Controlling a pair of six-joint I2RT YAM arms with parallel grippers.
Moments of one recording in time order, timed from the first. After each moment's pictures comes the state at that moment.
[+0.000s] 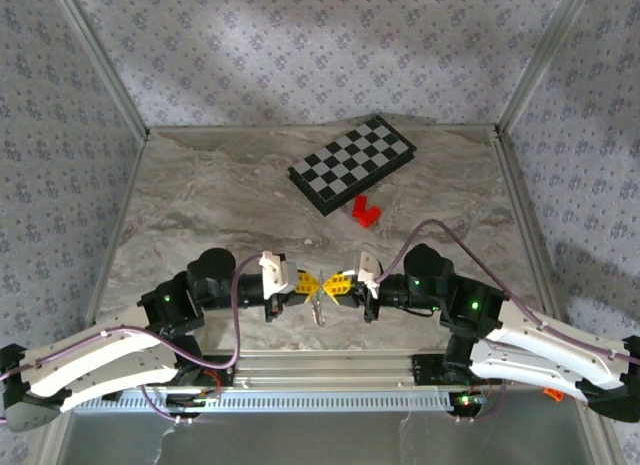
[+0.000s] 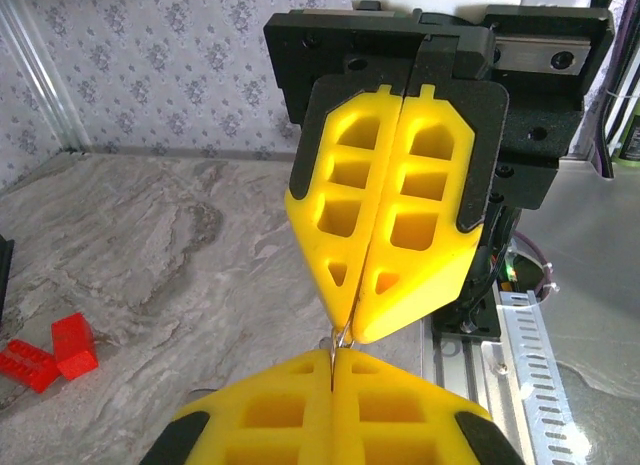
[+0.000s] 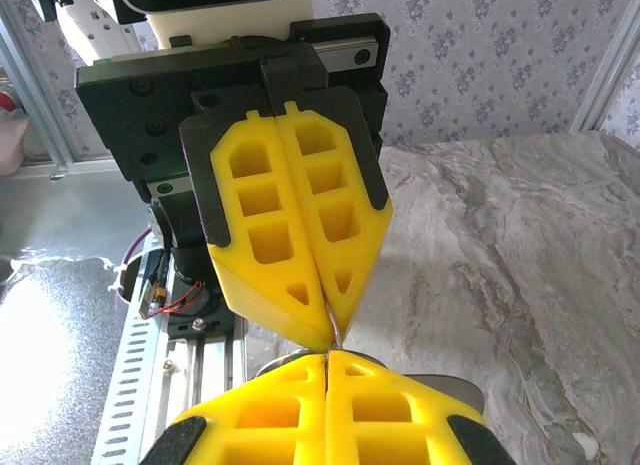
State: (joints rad) left arm -1.10 0.73 0.69 -0.16 0.31 0.10; right arm 1.12 0.75 0.74 -0.23 -0.27 -0.11
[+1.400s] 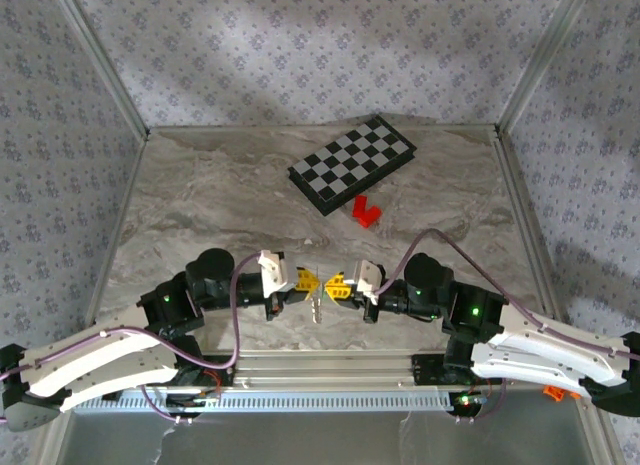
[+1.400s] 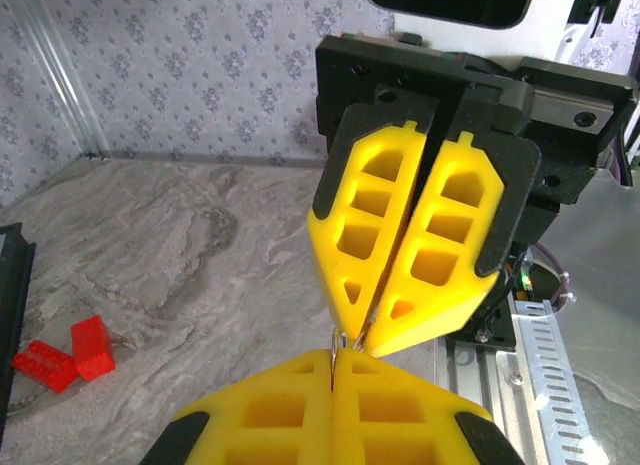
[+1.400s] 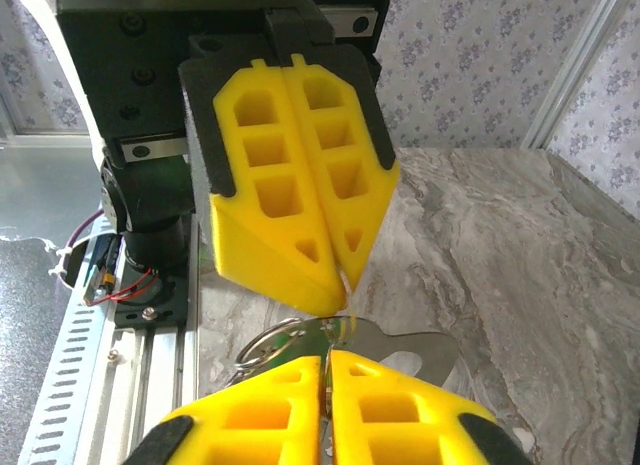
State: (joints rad) left arm -1.10 0.72 0.69 -0.14 0.27 0.09; right arm 1.18 0.72 0.70 -0.20 -0.13 -0.19
